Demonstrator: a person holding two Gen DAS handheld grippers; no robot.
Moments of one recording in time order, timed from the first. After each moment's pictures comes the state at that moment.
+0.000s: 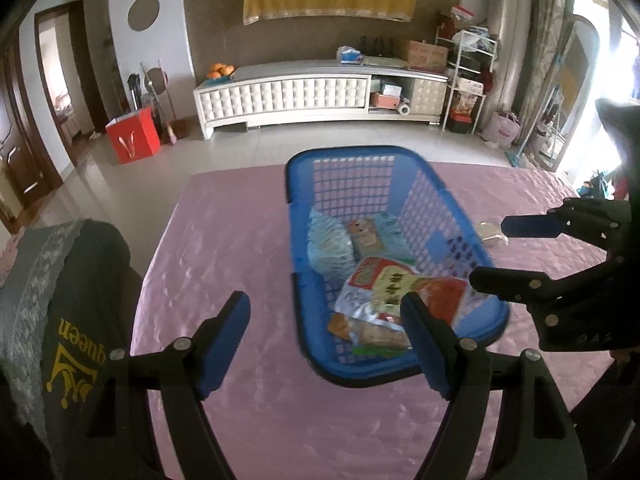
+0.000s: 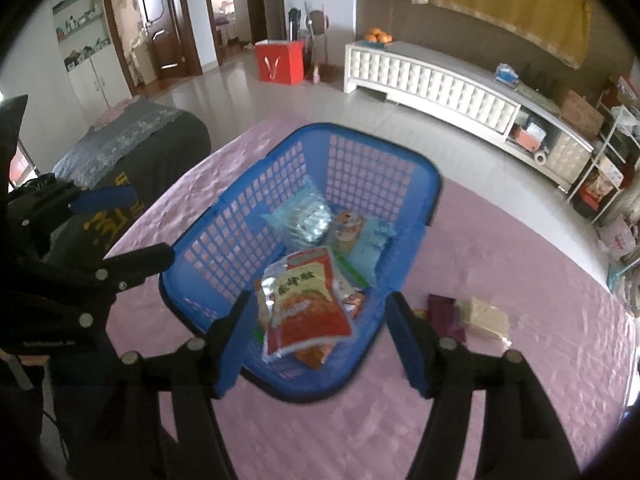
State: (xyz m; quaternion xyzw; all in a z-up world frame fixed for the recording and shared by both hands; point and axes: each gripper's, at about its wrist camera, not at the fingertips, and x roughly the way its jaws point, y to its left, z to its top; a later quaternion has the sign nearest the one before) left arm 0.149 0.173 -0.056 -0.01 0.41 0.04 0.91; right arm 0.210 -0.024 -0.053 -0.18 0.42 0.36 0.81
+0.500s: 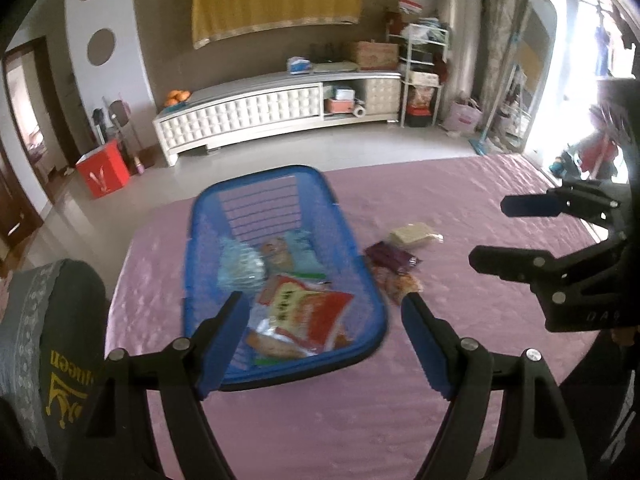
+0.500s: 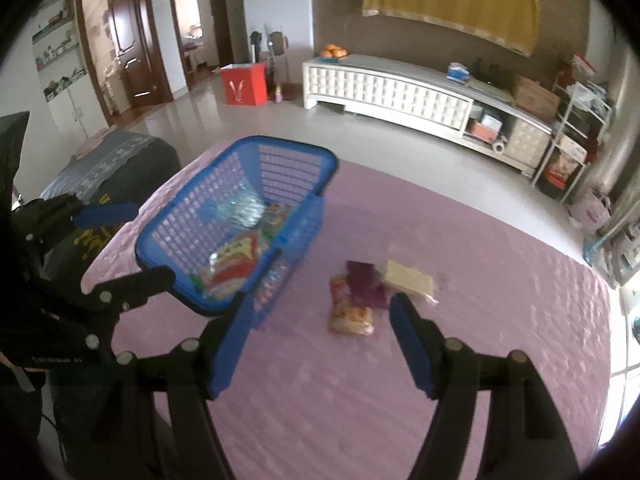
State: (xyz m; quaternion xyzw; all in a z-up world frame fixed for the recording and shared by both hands) left arm 0.157 0.062 -0.034 0.03 0.40 -0.02 0.91; right arm 0.208 -0.124 -0.028 -0.15 0.41 0.32 0.84
